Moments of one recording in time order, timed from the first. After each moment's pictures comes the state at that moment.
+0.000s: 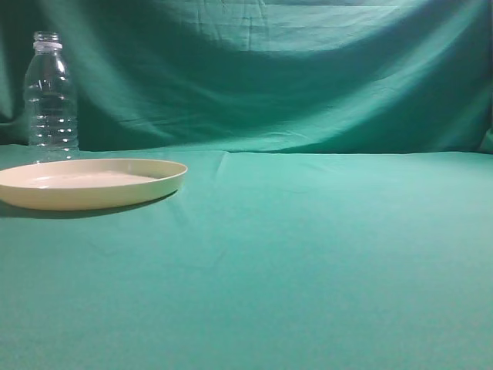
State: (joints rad) left arm 0.03 -0.02 0.02 -0.05 0.35 0.33; right arm 0.07 0.31 -0.35 -0.15 0.30 0.37
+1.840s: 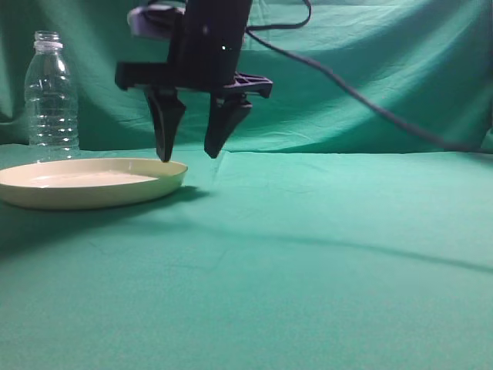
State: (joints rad) left arm 0.03 -0.02 0.02 -0.05 0.35 0.33; right arm 0.70 2.22 -1.88 0.06 0.89 -0.01
